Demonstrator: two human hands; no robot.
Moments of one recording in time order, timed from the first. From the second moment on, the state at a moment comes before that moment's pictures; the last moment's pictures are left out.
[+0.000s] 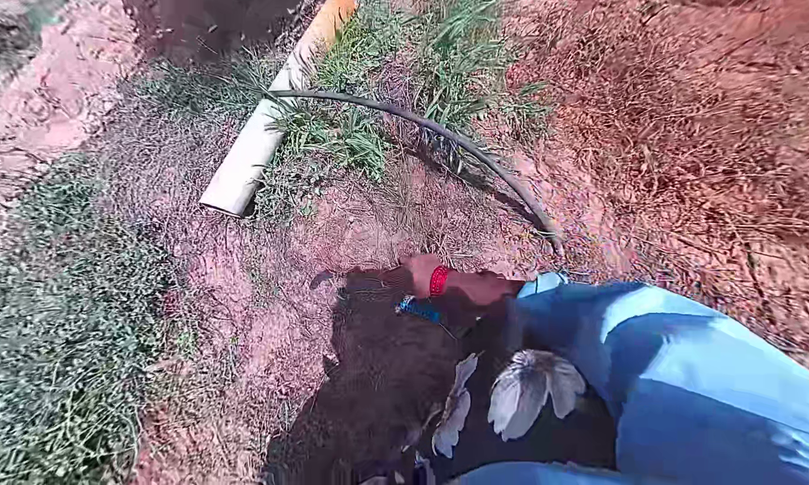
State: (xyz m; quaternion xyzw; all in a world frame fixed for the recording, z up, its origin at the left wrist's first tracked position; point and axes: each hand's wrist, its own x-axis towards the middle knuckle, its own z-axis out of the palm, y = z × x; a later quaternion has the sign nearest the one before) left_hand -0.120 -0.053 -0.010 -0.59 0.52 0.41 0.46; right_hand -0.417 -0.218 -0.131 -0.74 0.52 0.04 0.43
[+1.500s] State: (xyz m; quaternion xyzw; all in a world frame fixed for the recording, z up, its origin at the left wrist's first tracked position) left_hand -0.088 -0.038 -0.029 -0.59 0.55 0.42 0.42; right_hand -0.423 -0.196 -0.148 -0.82 0.49 -0.01 0.30
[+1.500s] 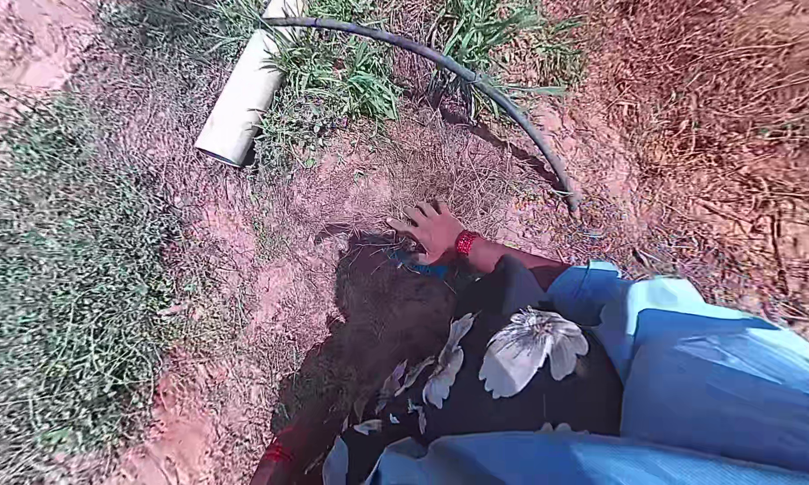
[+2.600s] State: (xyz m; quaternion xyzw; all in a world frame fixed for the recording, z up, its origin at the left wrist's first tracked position) left_hand -0.083 -0.041 -0.046 -0.57 0.56 0.41 0.43; right_hand -0.446 -0.236 -0.047 -0.79 0.54 0.21 0.22
